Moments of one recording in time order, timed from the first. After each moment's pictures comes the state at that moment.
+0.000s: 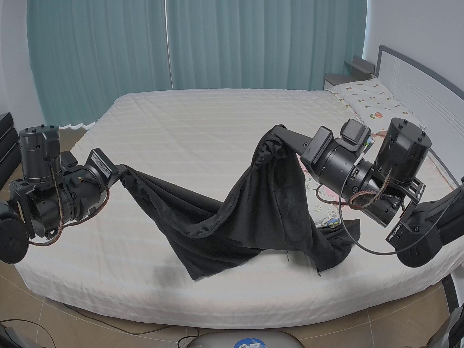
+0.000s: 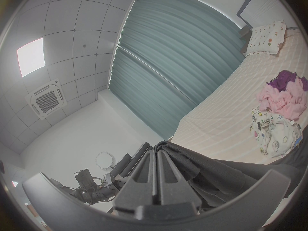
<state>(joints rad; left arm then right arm) -0.32 1.48 -0.70 -0.50 0.08 -0.95 0.65 1.81 -0.81 -1.18 0.08 0.78</state>
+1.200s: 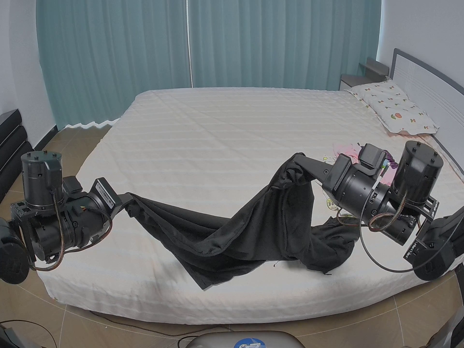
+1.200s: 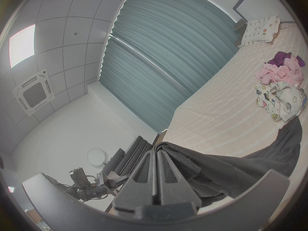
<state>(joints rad) -0.36 1.44 -0.58 -0.50 0.03 -0.96 0.60 1.71 -0.60 -1.18 0.07 0.78</state>
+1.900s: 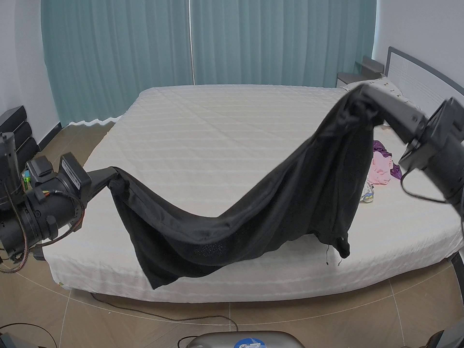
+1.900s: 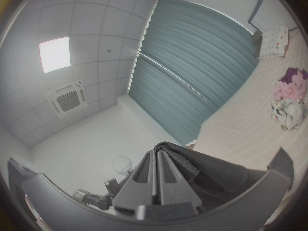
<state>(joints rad) -0.39 1.23 -0.64 -0.44 0.02 -0.99 0.65 1.30 -0.68 -1.05 0.08 0.77</state>
